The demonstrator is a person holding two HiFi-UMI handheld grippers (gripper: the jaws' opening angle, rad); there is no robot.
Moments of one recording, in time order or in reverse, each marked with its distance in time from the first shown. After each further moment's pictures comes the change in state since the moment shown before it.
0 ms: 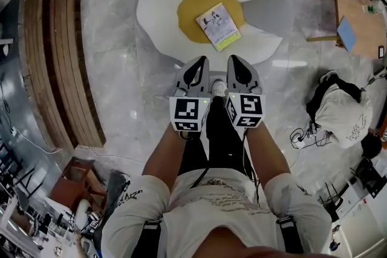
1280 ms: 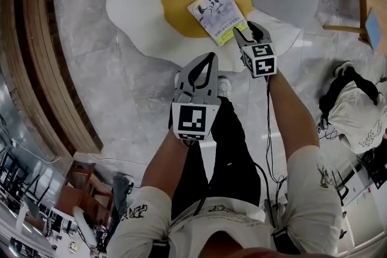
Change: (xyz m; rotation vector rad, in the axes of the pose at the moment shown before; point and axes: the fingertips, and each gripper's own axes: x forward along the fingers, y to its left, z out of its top) left arm 0.116 0.017 -0.111 0.029 0.039 -0.074; right arm 0.219 -0.144 -0.211 -0.164 0.323 0.111
